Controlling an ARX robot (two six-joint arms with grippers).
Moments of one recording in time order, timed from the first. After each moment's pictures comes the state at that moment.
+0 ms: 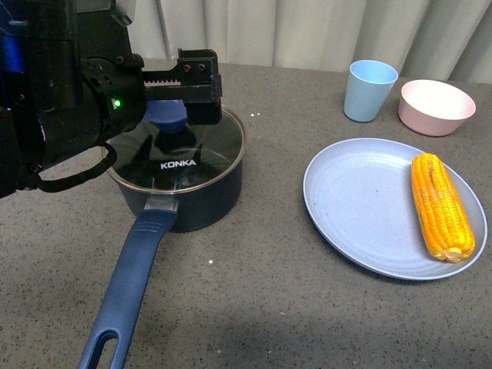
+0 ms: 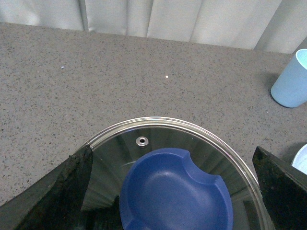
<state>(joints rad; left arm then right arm) -0.38 1.98 0.75 0.91 -0.19 -0.17 0.00 0.00 0.01 0.00 0.00 -0.01</state>
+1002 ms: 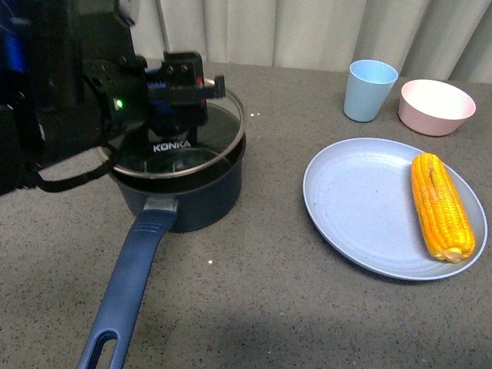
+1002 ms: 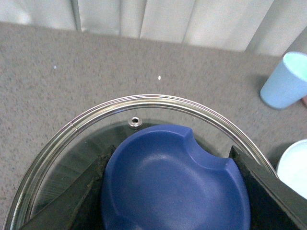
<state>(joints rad) -0.36 1.91 0.74 0.89 -0.16 -0.19 0.00 0.00 0.01 0.00 0.00 -0.01</state>
